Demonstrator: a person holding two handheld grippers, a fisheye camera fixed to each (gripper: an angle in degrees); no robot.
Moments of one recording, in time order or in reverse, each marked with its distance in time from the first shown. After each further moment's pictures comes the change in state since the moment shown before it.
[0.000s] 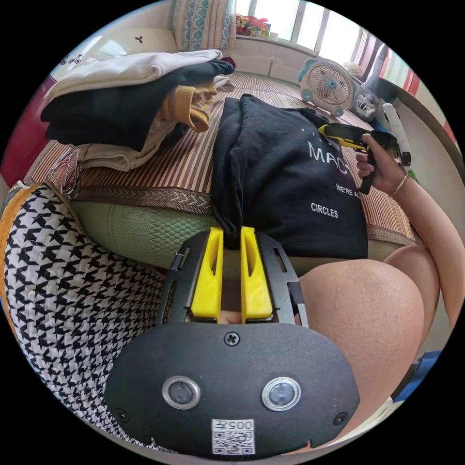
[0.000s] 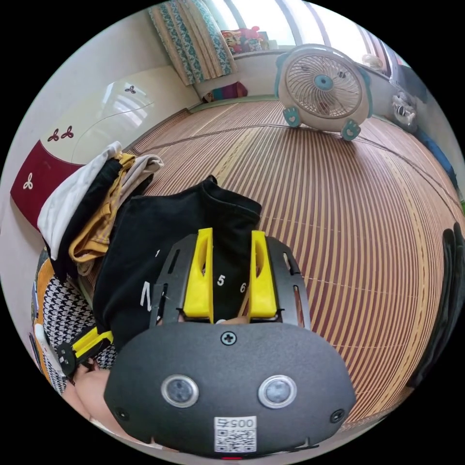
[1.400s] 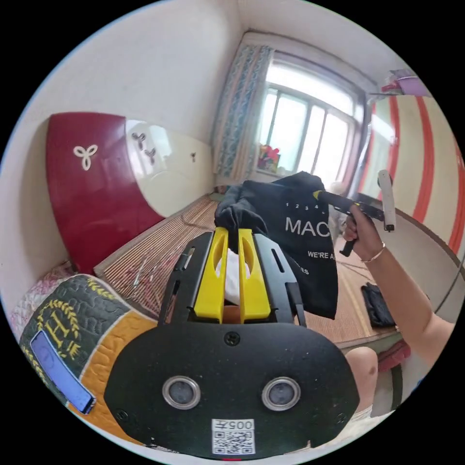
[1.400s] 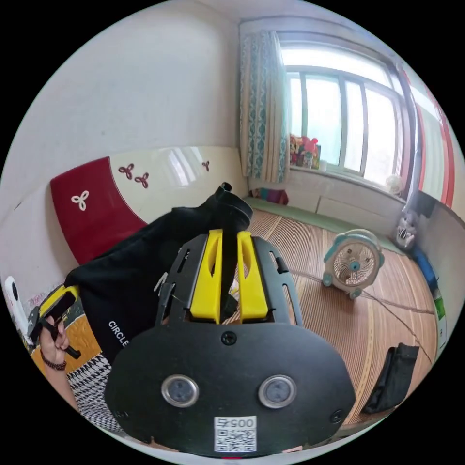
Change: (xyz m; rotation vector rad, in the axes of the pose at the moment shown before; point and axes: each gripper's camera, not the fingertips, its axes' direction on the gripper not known) left arm -0.205 -0.079 -0.356 0.652 0.020 -0.136; right arm -0.384 -0.308 -0.292 0.453 0.043 -0.295
